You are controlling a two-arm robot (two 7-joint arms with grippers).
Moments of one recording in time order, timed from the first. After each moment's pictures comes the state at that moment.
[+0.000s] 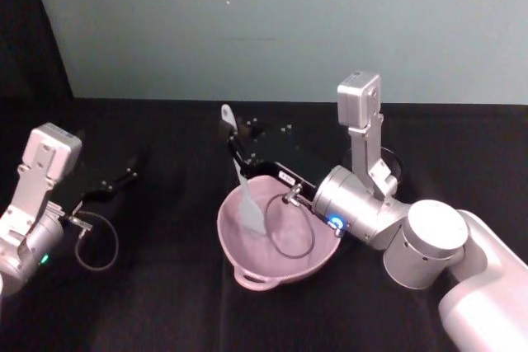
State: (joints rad) left arm -0.20 0.60 0.45 -1.41 -0.25 -0.12 0.03; right arm 0.41 0.19 -0.51 -1.27 0.41 -0.12 0.51
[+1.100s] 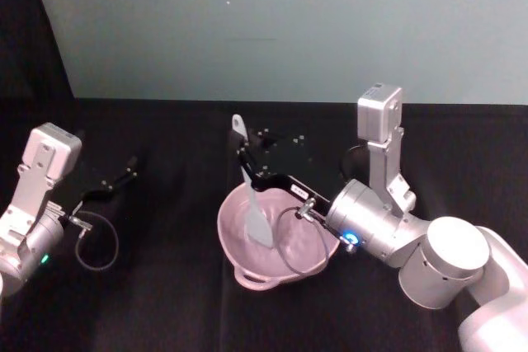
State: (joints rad) left arm -0.20 0.60 0.45 -1.41 -0.25 -0.12 0.03; right arm 0.32 0.23 -0.48 -1.39 0.42 -0.10 0.50
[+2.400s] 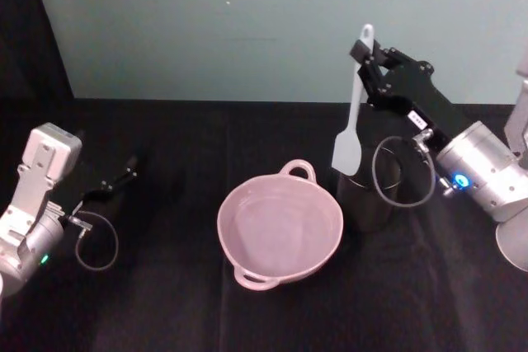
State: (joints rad) left arm -0.20 0.60 0.45 -1.41 -0.25 -0.12 0.03; right arm 0.30 0.35 -0.27 -1.50 0.59 -0.14 0.47
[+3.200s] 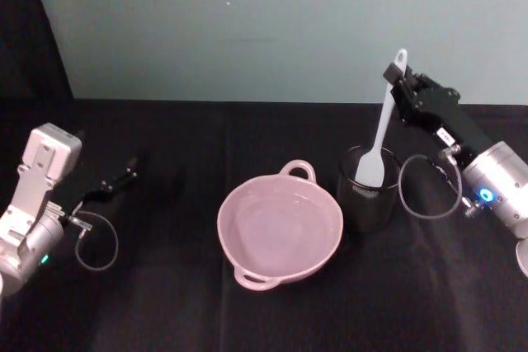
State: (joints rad) left arm -0.20 0.60 0.45 -1.41 -0.25 -0.12 0.03; right arm 0.29 0.37 -0.22 -1.41 0.70 -0.10 0.49
